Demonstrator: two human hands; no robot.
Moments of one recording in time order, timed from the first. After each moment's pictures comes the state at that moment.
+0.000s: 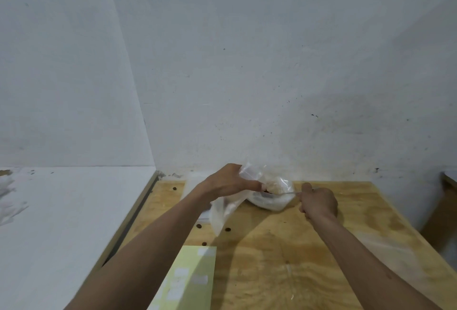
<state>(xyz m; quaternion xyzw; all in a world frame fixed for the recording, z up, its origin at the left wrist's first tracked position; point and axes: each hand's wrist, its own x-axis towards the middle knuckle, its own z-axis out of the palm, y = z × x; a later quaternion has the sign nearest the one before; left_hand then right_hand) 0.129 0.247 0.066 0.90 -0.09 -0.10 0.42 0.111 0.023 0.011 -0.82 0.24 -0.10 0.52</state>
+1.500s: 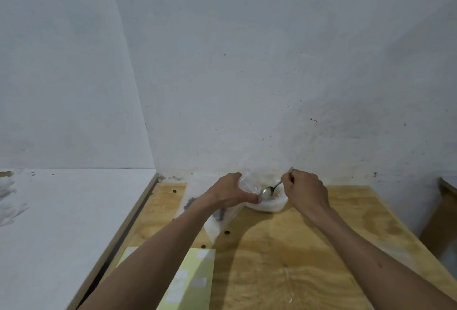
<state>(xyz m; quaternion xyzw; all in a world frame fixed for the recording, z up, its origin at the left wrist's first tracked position) 0.130 0.243 0.045 0.93 -0.07 -0.07 0.35 0.117 0.035 0.042 -0.95 0.03 -0.18 0.24</state>
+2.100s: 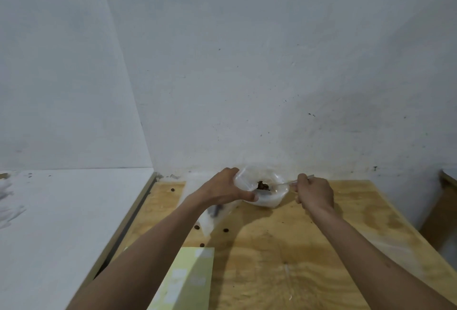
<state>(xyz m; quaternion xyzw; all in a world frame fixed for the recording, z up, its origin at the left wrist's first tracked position) 0.123 0.248 0.056 0.93 -0.13 -0.06 0.35 0.121 0.022 0.025 -0.83 0.20 -0.11 0.52</state>
